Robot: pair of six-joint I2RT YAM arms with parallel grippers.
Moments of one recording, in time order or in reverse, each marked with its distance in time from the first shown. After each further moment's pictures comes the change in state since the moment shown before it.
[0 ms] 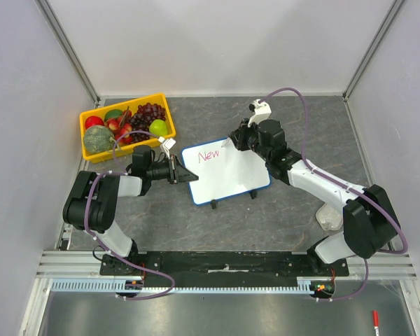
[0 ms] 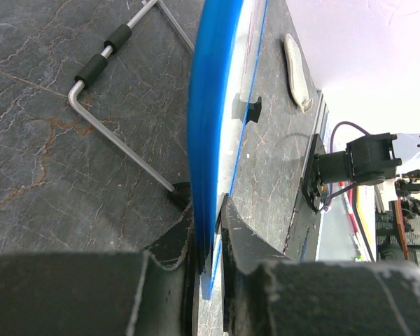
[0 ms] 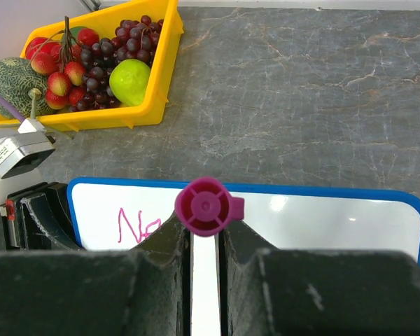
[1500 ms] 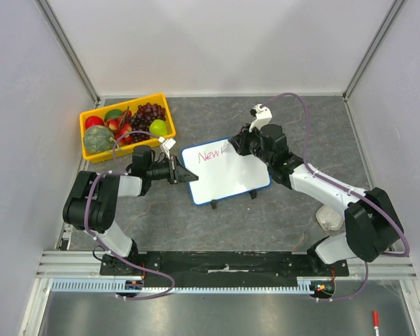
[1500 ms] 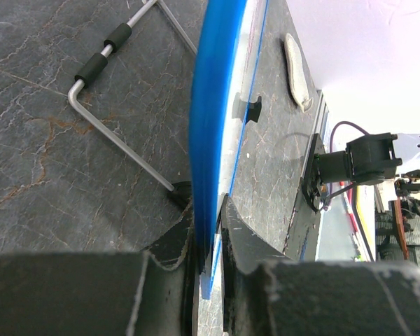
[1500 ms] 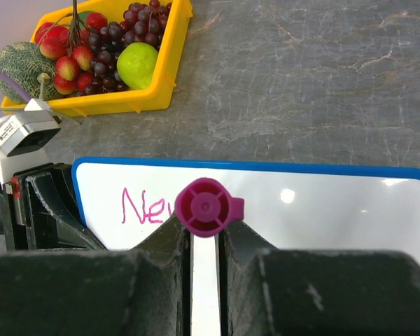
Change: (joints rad) left arm 0.000 0.000 0.000 -0.003 0.000 0.000; right arm -0.002 -0.030 -0.068 0.025 -0.044 0.018
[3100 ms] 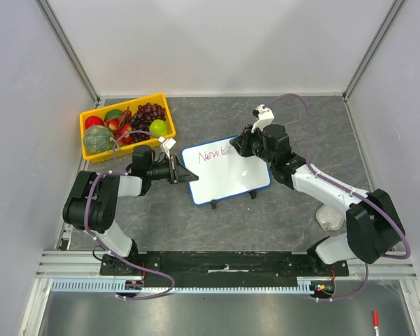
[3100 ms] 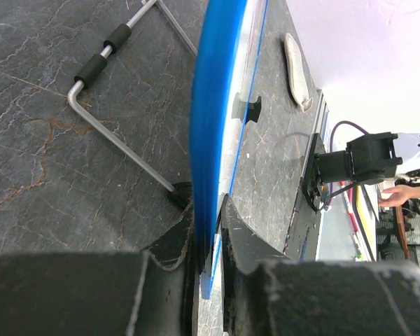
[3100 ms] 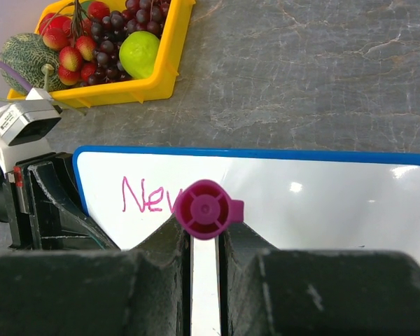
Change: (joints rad) left arm 0.000 0.000 0.002 0.000 0.001 0.002; right arm -0.024 -0.014 -0.011 -0.023 -0.054 0.016
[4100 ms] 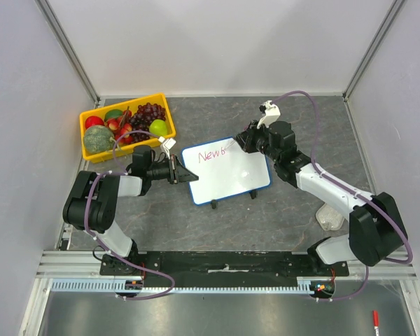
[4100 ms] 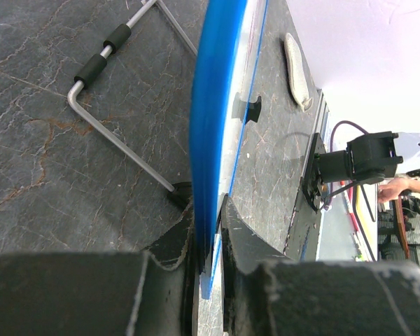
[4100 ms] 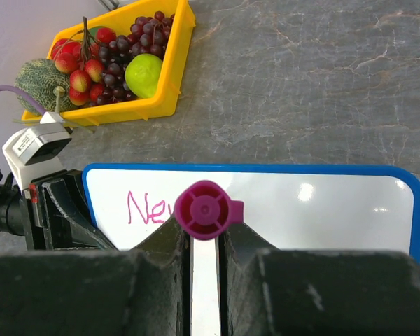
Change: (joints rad) left arm 0.000 0.000 0.000 0.000 0.000 0.002; right arm -0.040 -0.030 0.010 0.000 -0.018 0.032
